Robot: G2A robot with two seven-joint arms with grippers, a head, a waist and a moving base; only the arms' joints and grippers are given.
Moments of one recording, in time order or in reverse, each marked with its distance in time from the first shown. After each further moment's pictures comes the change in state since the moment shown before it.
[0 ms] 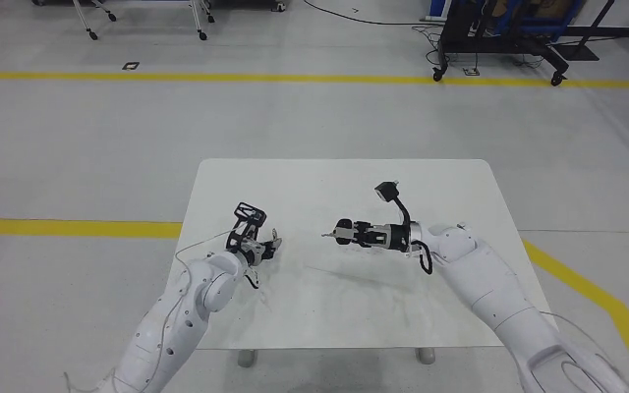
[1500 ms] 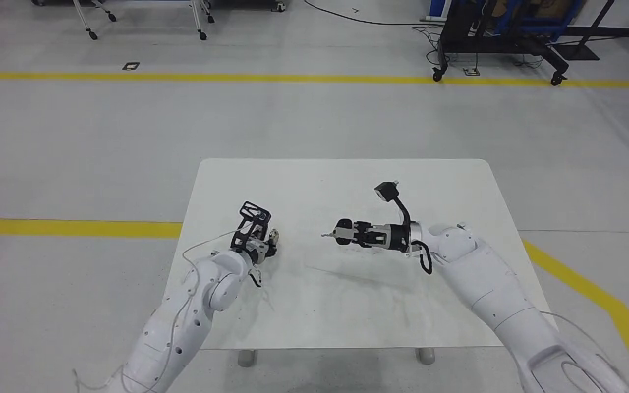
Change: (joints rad) left arm 0.001 -0.028 -0.005 0.022 0.087 -0.014 0.031; right arm 0.000 0.000 0.000 0.000 0.000 0.000 0.000
